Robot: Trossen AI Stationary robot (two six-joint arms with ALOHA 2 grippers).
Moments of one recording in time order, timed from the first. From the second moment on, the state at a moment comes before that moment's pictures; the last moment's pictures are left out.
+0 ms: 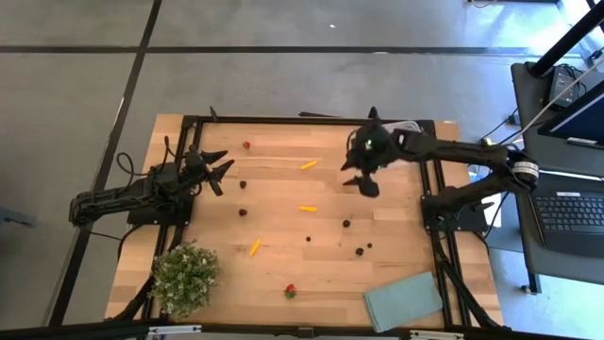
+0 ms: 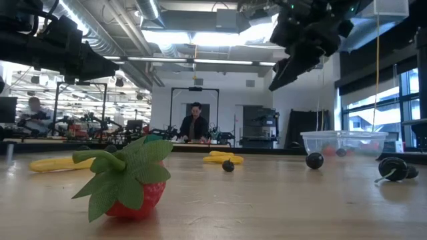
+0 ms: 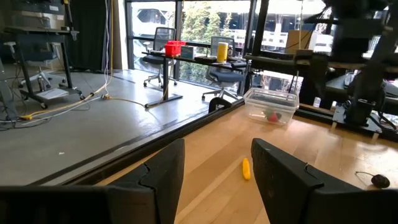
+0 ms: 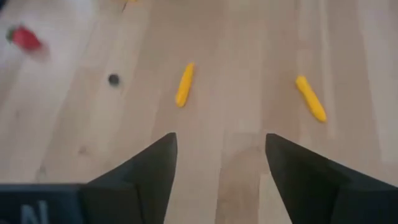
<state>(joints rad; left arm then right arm) 0.22 0.00 0.06 -0.06 -0.43 -0.10 -0.34 1.33 0.95 -0.51 -0.34 -0.35</state>
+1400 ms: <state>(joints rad) 0.22 0.00 0.06 -0.06 -0.43 -0.10 -0.01 1.73 0.94 -0.64 -0.15 -0.74</state>
